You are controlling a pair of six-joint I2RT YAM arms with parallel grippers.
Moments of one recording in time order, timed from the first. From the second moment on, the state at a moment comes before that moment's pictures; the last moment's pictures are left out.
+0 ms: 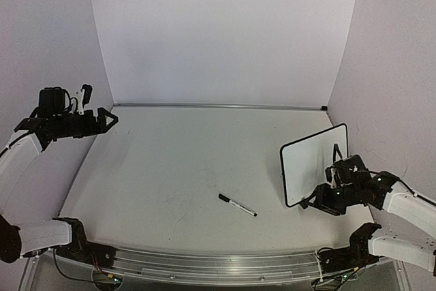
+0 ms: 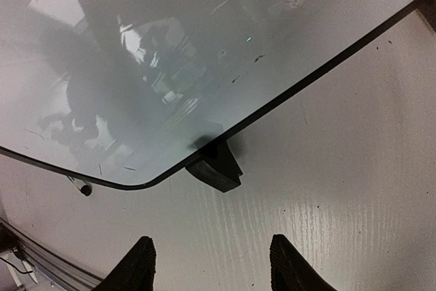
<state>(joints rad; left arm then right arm) 0.00 0.99 0.93 -0.52 0.45 -0.18 0.45 0.79 0.44 -0.69 -0.13 0.73</state>
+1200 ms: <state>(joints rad) 0.00 1.02 0.93 -0.52 0.49 -0.18 0.51 1.00 0.36 -0.33 -0.08 0.72</state>
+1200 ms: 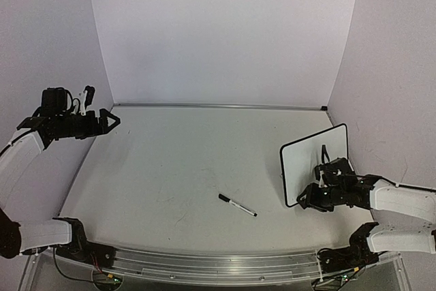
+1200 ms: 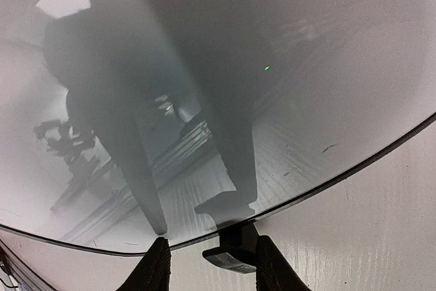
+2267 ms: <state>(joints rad) 0.00 1.04 0.93 -0.52 0.50 -0.18 0.90 1.25 0.37 -0.17 0.33 0.83</state>
